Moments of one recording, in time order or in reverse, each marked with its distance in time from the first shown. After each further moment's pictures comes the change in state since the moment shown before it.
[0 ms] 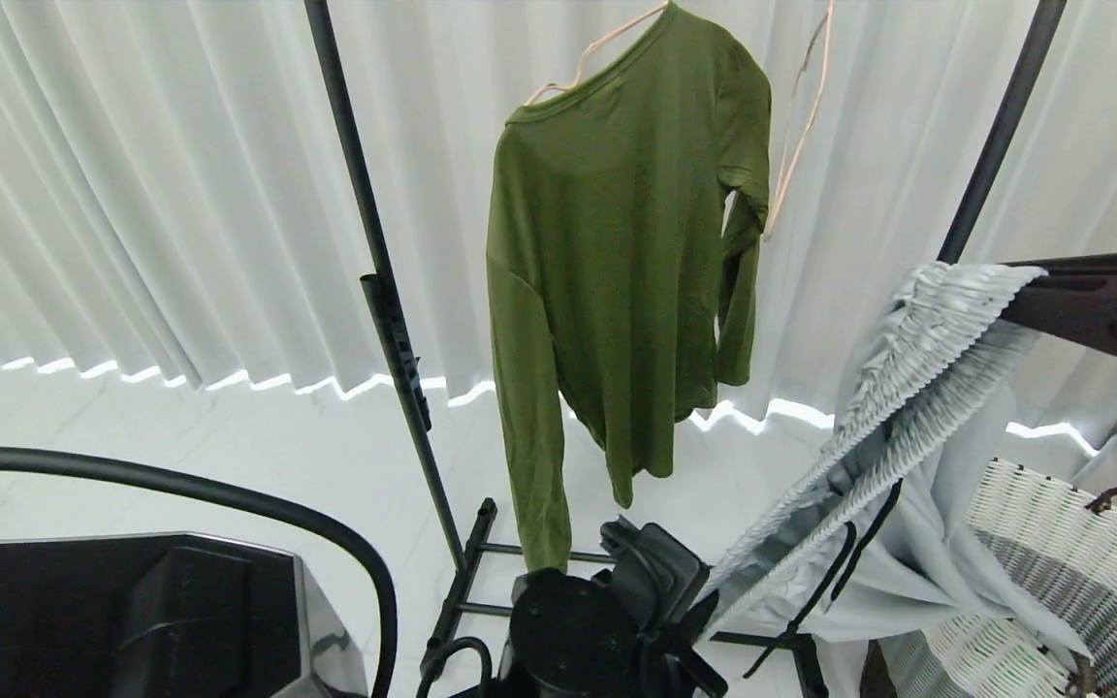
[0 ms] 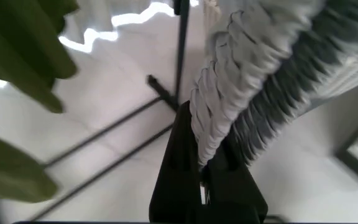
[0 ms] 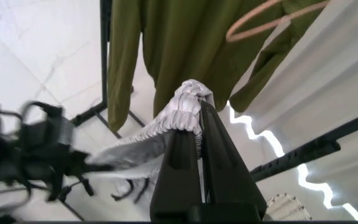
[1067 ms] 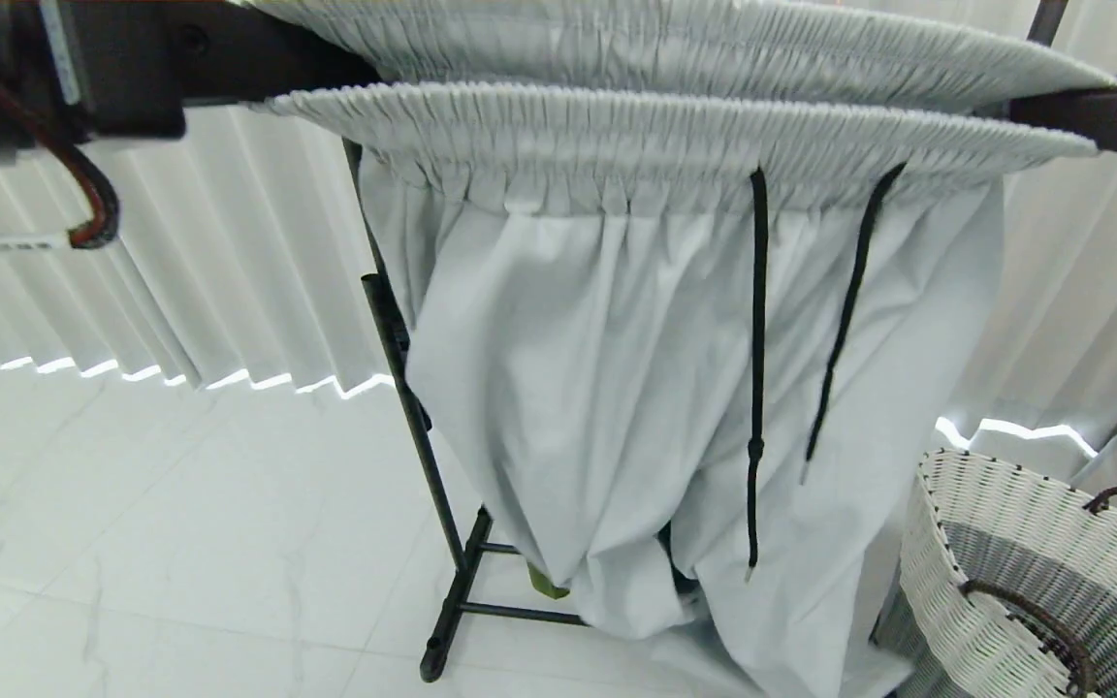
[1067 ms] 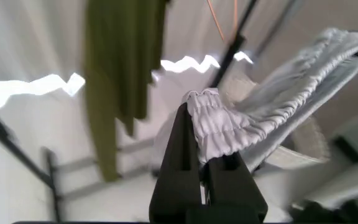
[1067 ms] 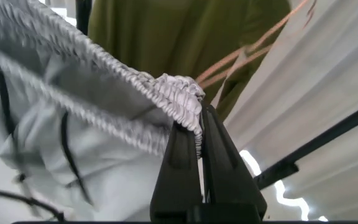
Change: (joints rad) left arm 0.189 -0.761 -1.018 1.642 0.044 -0.050; right arm -0.043 0.046 -0.213 -0.015 -0.014 -0.111
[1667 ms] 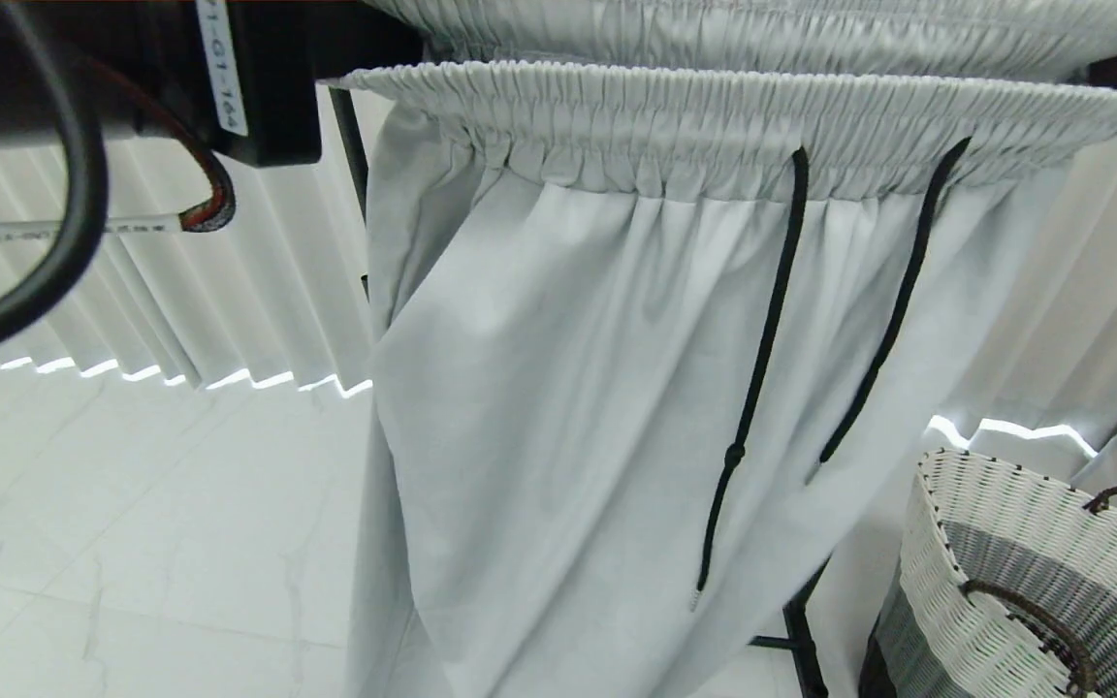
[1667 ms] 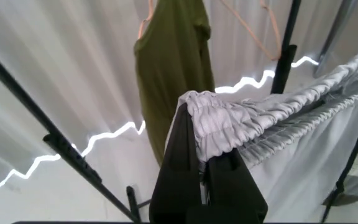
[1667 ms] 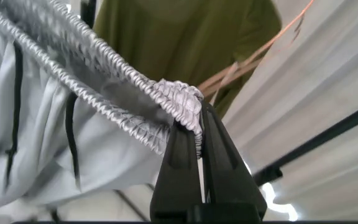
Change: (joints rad) left arm -0.083 0.049 0.048 -0.189 0.163 0.223; right arm 0.034 -0.002 -0.200 0.282 -0.002 -0.035
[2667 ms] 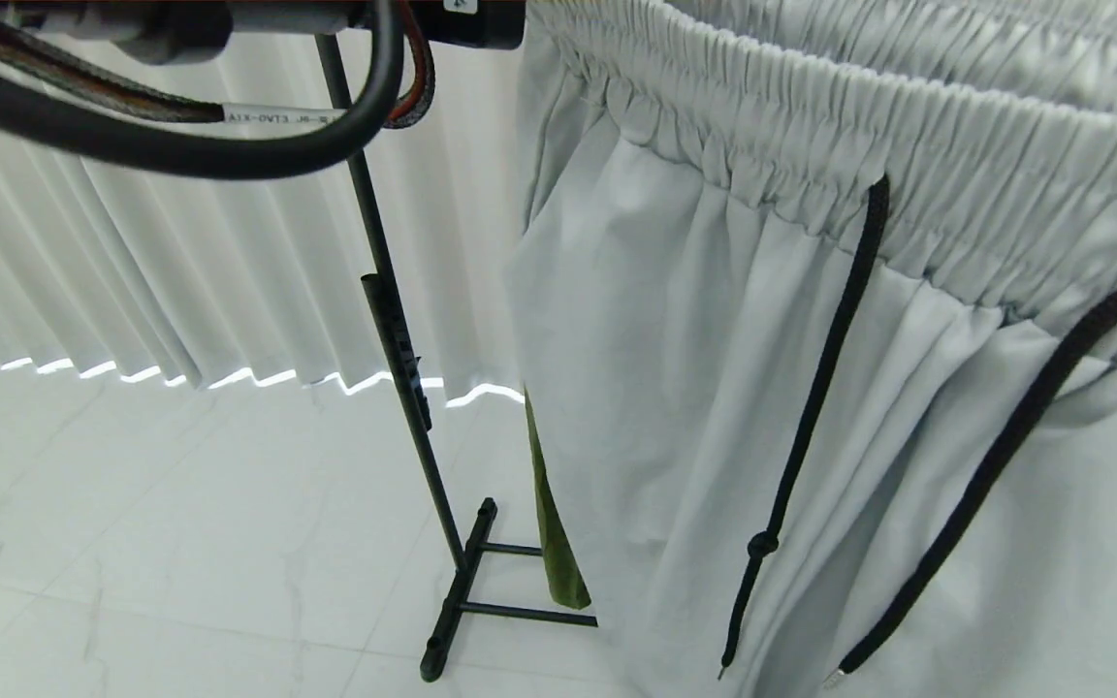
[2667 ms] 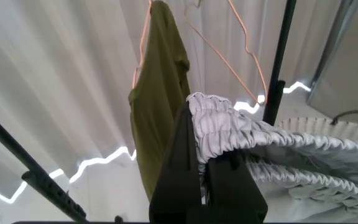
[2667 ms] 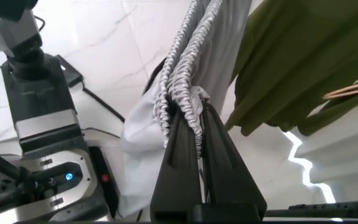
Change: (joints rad) left arm -0.041 0.171 -0.209 -0.029 0.034 0.009; right arm 0.515 -0.006 -0.208 0.469 0.001 0.236
